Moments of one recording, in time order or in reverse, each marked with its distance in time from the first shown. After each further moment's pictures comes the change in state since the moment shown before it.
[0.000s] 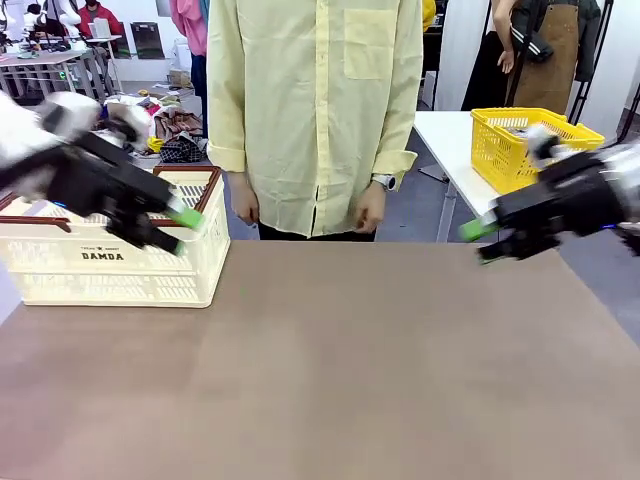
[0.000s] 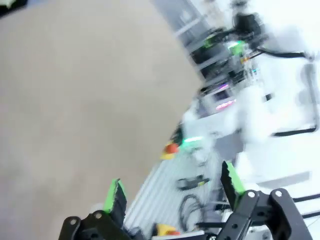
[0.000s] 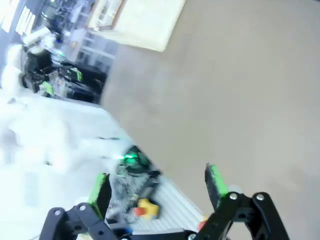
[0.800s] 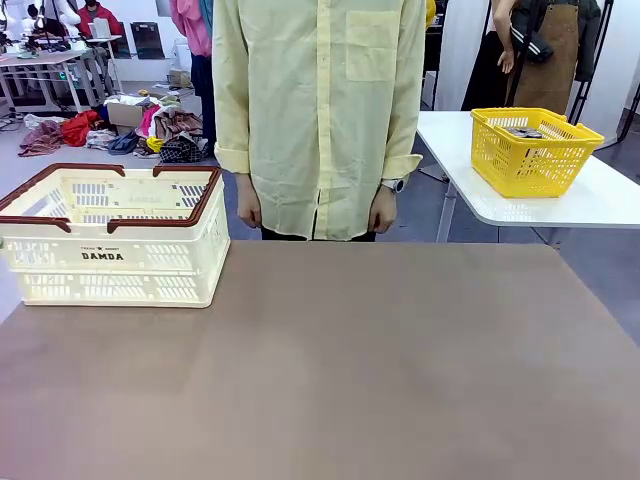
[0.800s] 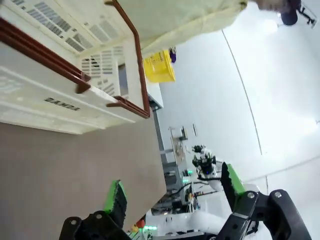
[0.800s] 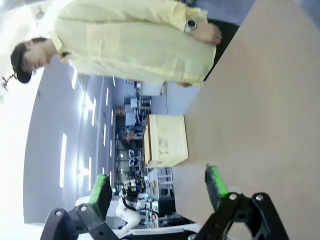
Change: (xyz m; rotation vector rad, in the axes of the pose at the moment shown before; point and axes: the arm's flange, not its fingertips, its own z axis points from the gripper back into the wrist) left arm -0.124 0.160 0.201 -0.166 -0.638 0.484; right arm -0.105 -0.147 0.204 0.220 -0.672 -0.540
